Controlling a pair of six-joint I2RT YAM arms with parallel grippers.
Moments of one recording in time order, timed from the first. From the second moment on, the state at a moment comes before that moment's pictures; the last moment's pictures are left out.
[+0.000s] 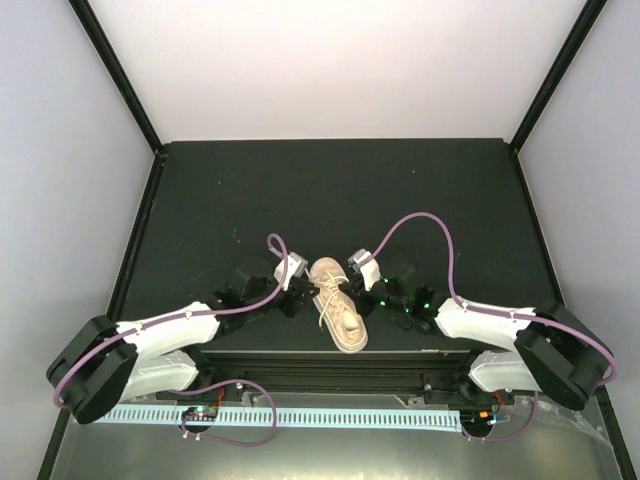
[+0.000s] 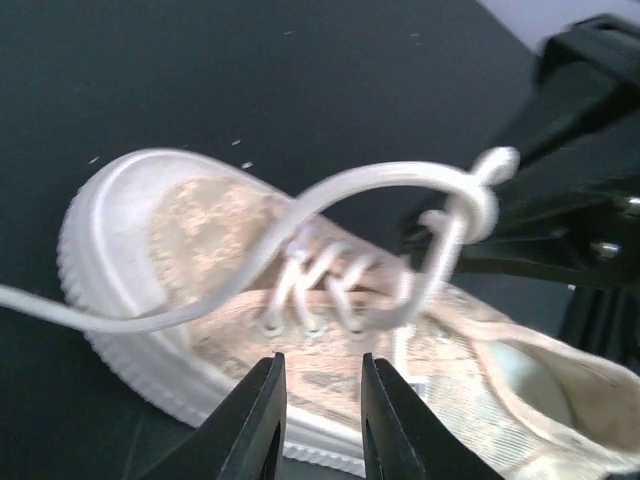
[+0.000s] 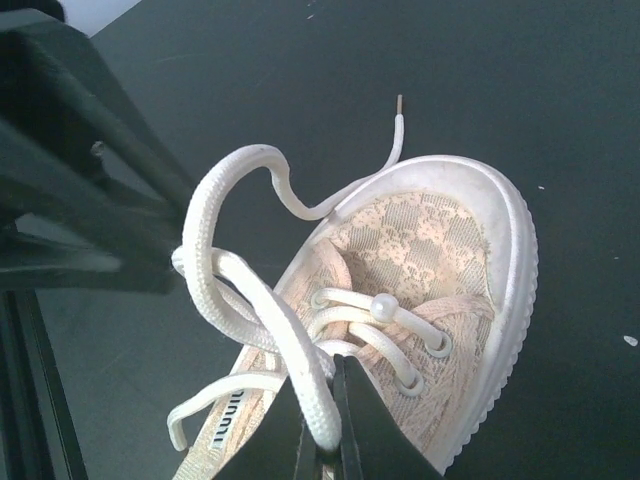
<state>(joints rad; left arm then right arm) -0.72 1.12 0.34 0.28 0.36 -0.31 0.82 1.27 0.42 0.31 -0.24 0.21</state>
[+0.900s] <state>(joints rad) -0.67 1.44 0.47 0.47 0.55 -0.36 0.82 1.27 0.41 0.31 -0.25 0.22</state>
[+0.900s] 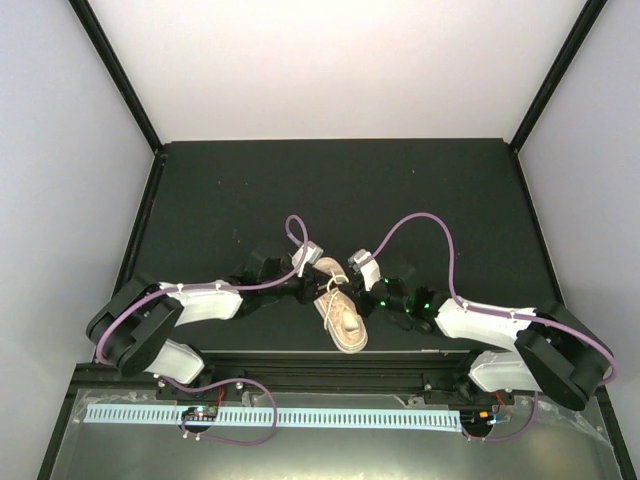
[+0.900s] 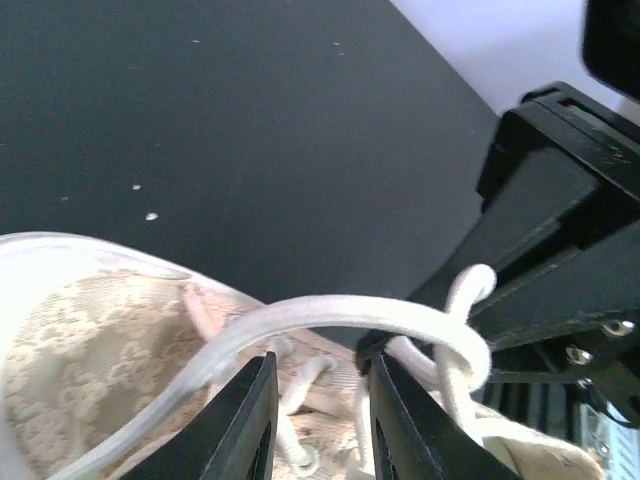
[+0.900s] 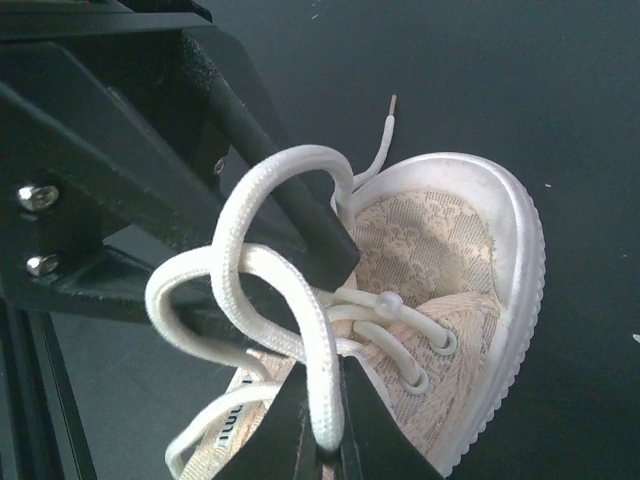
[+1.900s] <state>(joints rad) -0.72 1.53 0.58 0.33 0.64 -0.23 0.81 1.25 0.40 0.31 -0.22 0.24</state>
